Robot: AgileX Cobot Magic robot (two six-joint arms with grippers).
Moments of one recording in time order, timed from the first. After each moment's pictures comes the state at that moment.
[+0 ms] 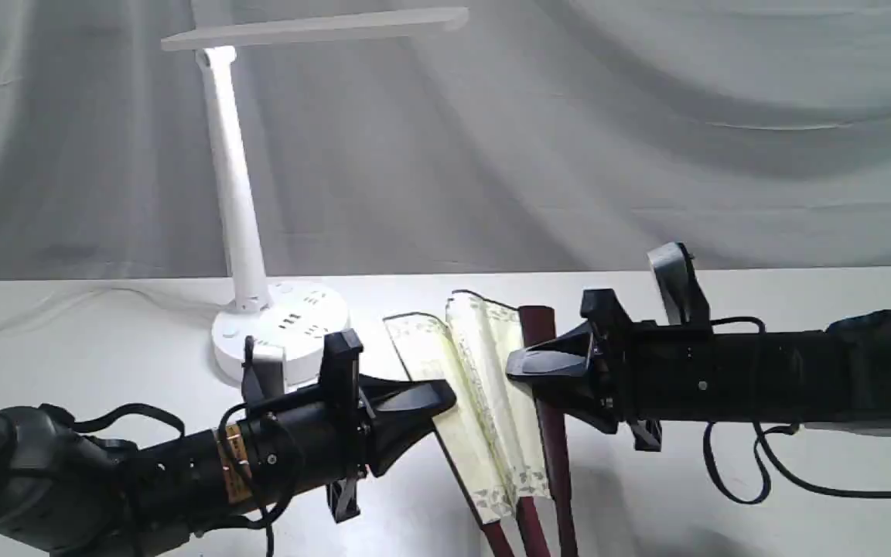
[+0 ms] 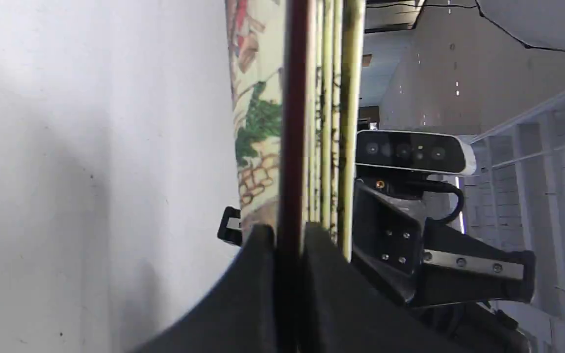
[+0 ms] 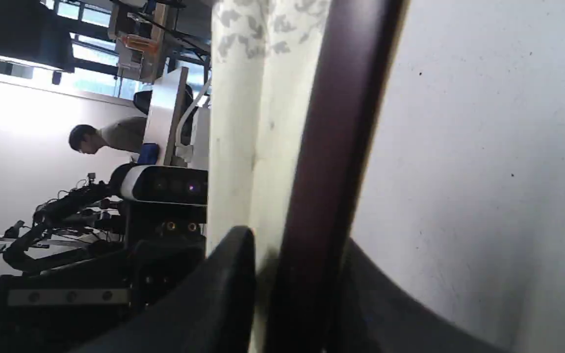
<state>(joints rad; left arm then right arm) -0.34 2.20 -0.94 0.83 -1.20 -1.83 -0.06 2.09 -1.09 1.74 1.08 -1.18</state>
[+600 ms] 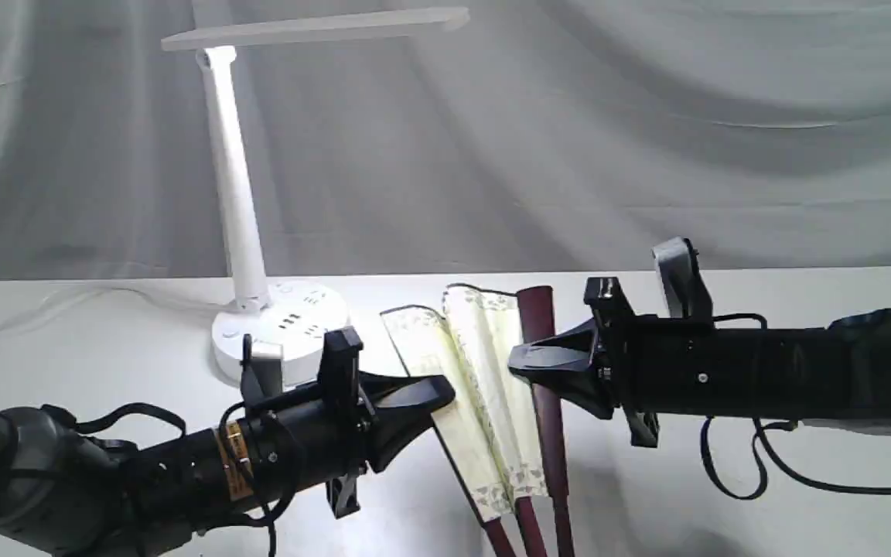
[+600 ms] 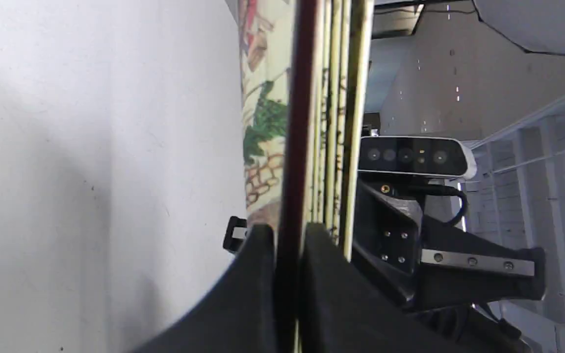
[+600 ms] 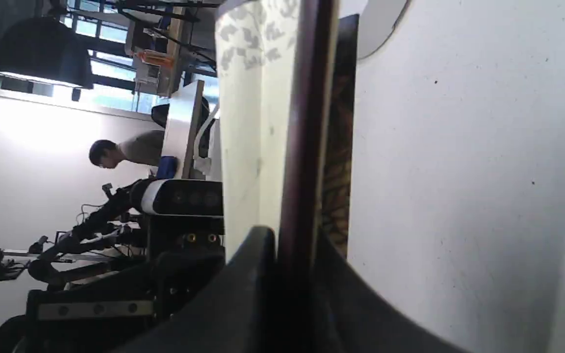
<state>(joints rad) -0.34 2.20 -0.94 0.80 -1.20 -1.82 -0.06 2.09 -1.09 1.77 1.09 -1.16</state>
